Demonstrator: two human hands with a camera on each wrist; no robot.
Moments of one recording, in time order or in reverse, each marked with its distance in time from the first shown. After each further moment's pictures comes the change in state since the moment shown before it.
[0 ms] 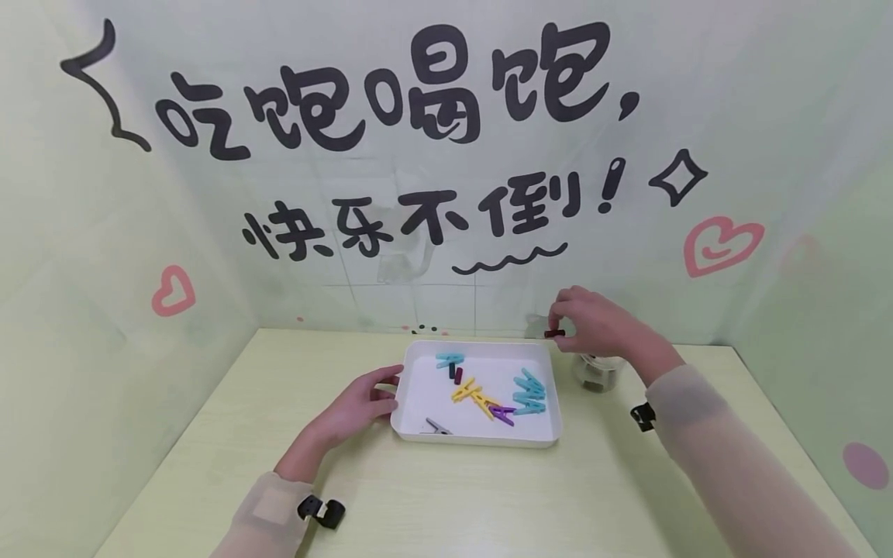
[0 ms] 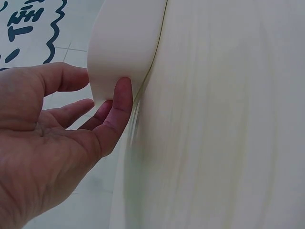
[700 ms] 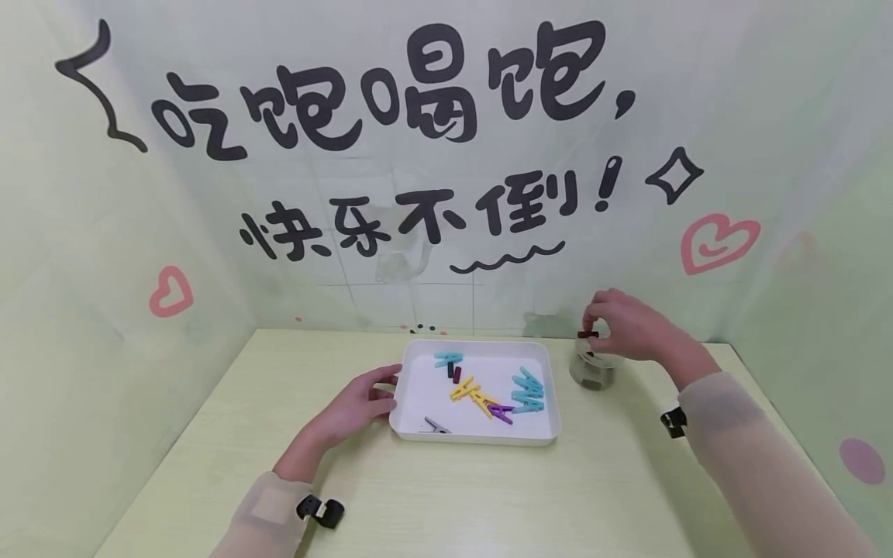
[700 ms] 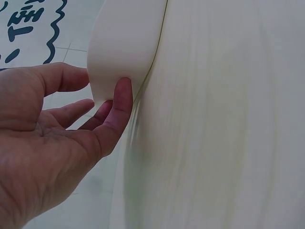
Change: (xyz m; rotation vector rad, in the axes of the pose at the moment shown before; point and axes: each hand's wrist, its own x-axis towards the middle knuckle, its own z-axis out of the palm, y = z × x) left_hand 0.001 -0.003 0.000 -0.016 -0.011 0.008; right_hand -0.036 0.035 -0.005 0.032 -0.013 0.105
